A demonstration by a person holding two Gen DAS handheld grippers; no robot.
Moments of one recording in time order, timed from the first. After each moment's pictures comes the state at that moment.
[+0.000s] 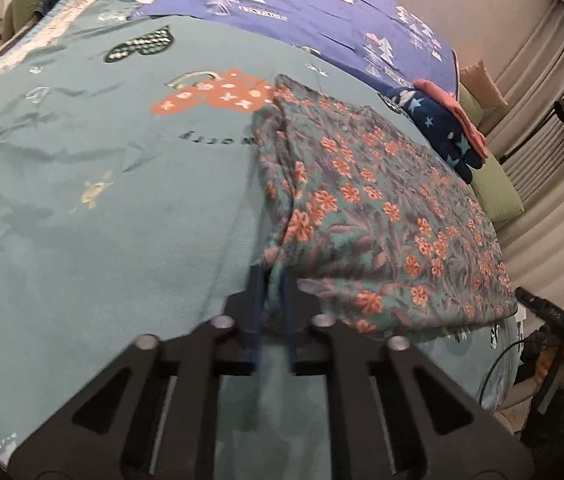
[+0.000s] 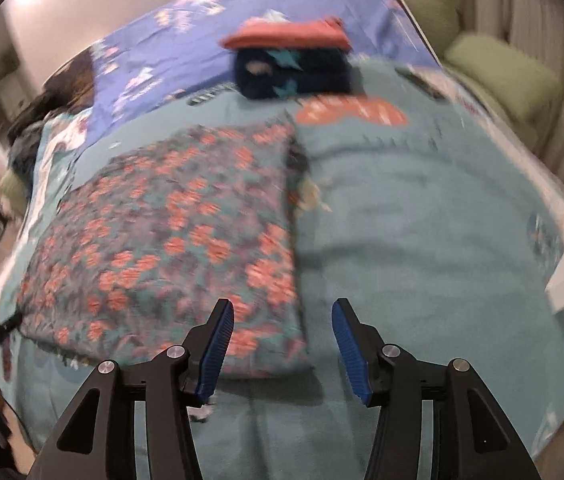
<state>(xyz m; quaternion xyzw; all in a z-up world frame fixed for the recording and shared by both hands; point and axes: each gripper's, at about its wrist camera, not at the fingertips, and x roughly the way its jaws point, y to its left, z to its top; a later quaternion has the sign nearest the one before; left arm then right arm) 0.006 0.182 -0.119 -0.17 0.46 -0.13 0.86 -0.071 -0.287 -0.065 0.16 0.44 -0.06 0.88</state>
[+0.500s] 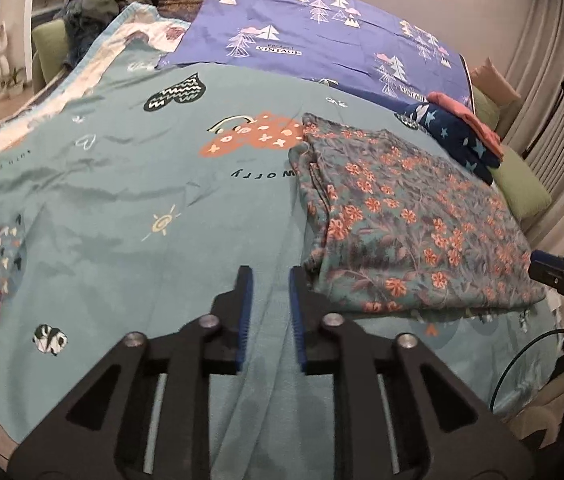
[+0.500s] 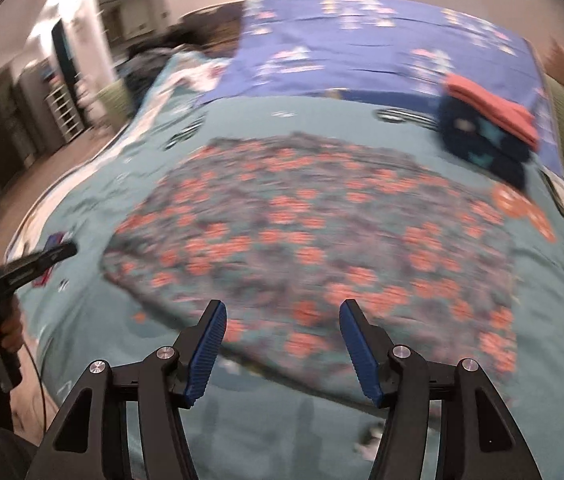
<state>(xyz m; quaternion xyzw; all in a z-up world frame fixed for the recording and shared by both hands) -0.026 0.197 -0.093 -0.09 0.40 -0.08 0.91 -0.036 -0.125 -0.029 0.03 0.42 0.13 0.90</state>
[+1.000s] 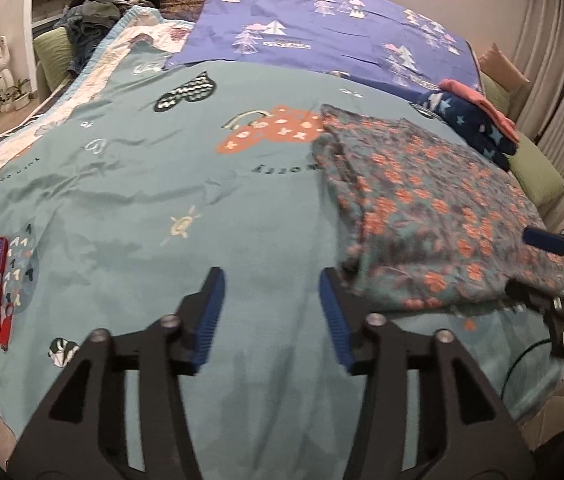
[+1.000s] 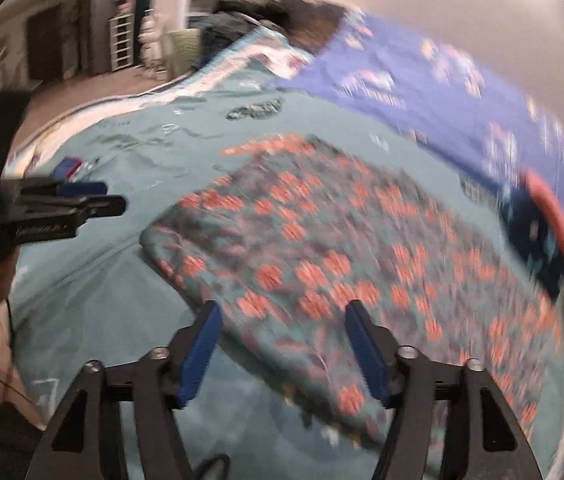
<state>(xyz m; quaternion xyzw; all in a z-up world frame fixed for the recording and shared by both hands) -0.017 0.209 -0.107 -0.07 0.41 -0.06 0.91 -0.031 0.002 -0.042 -0.16 0.36 0.18 0.90</state>
